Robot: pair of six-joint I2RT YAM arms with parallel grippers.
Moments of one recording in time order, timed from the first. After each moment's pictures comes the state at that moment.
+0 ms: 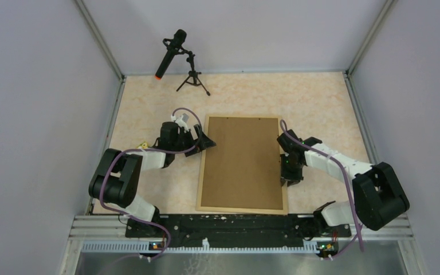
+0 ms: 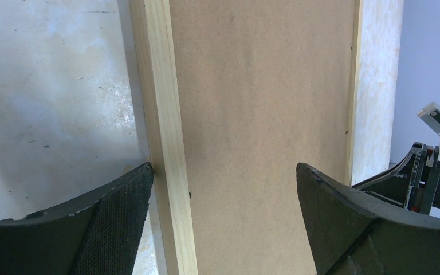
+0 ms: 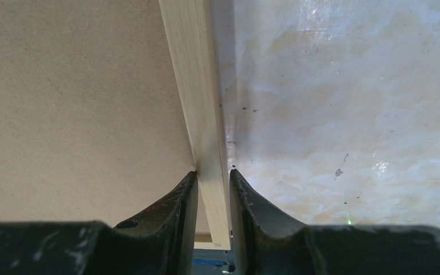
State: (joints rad) left arm -0.27 1.56 0.57 0.39 0.51 -0.69; right arm 0.50 1.35 0.73 -0.82 0.00 0.62
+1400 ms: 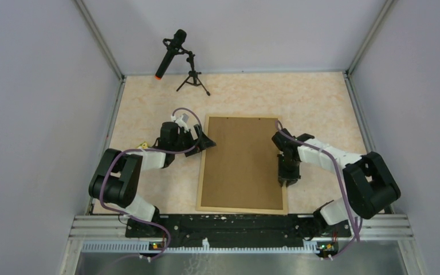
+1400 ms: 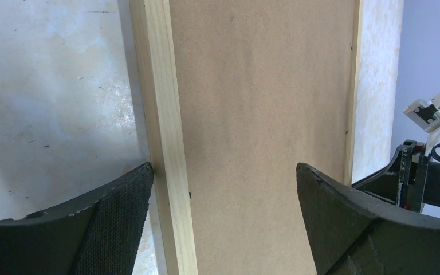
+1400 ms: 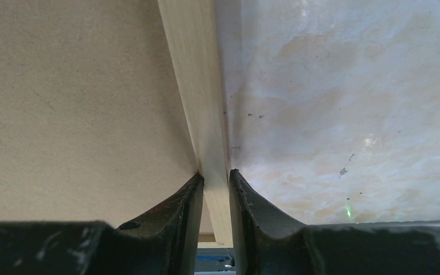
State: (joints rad) left arm -0.27 1.56 0.57 0.39 0.51 -0.69; right arm 0.52 1.45 0.76 -0.82 0.00 0.64
